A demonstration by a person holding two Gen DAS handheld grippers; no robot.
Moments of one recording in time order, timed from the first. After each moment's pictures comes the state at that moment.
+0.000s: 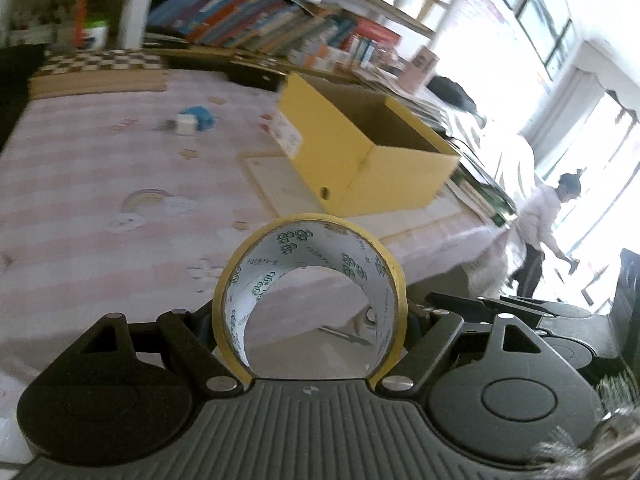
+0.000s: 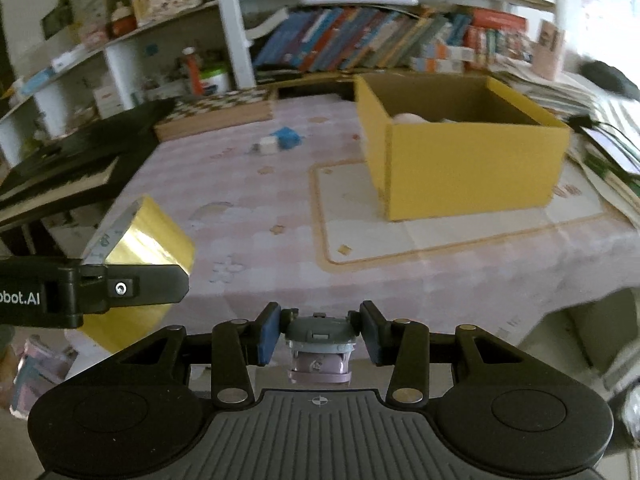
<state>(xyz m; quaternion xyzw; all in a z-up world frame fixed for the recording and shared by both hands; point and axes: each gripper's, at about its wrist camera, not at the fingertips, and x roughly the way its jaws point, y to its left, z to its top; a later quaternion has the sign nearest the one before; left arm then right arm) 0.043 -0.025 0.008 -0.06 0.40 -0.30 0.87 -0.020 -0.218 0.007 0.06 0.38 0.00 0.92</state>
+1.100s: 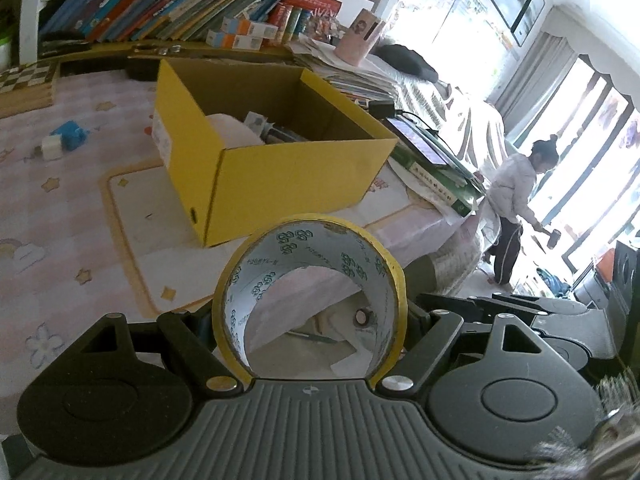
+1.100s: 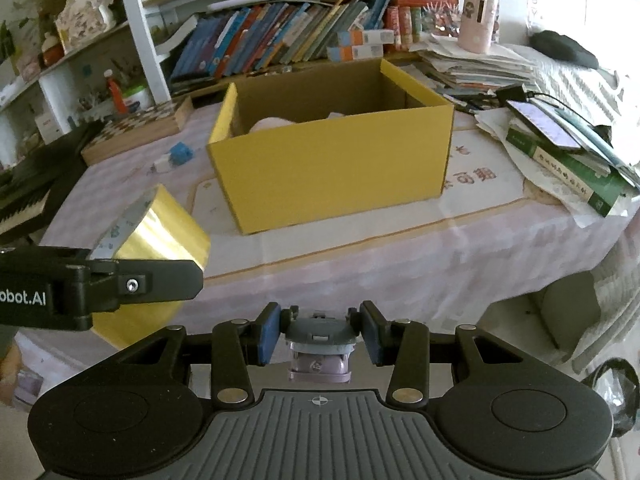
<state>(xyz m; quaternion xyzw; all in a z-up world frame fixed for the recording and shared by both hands) 0.073 -0.180 0.009 -0.03 0.41 -0.35 0.84 -0.001 -0.351 0.008 0.08 0.40 -0.04 0.91</state>
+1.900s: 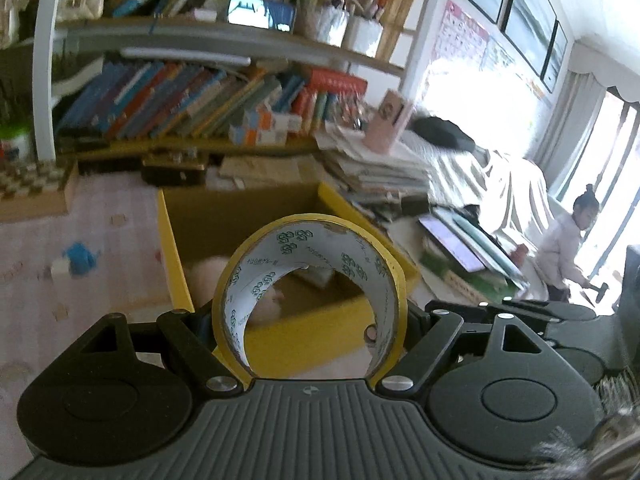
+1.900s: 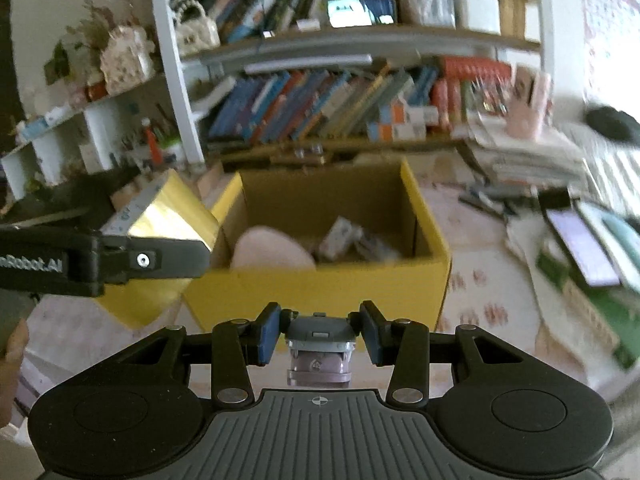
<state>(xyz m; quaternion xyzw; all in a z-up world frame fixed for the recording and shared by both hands) 0.126 -0.248 0.073 -0.03 0.30 -0.27 0.91 0.079 -0.427 0.055 0.04 0.30 0.07 0.95</state>
